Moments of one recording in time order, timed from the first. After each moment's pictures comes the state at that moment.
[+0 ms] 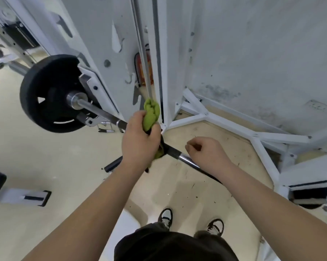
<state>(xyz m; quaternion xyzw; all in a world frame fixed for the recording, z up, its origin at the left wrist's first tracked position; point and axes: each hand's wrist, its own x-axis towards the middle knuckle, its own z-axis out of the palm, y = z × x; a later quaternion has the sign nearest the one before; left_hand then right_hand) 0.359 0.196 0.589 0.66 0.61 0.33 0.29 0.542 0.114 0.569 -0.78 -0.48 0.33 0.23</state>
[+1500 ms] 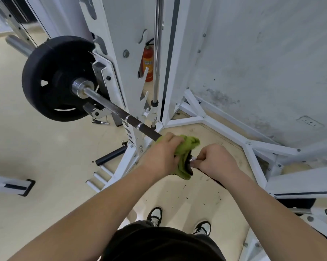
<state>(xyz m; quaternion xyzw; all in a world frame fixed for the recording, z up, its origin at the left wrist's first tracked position) 0.347 0.201 0.518 0.83 0.43 0.18 0.30 0.523 0.135 0.564 -0.83 -0.49 0.28 0.03</state>
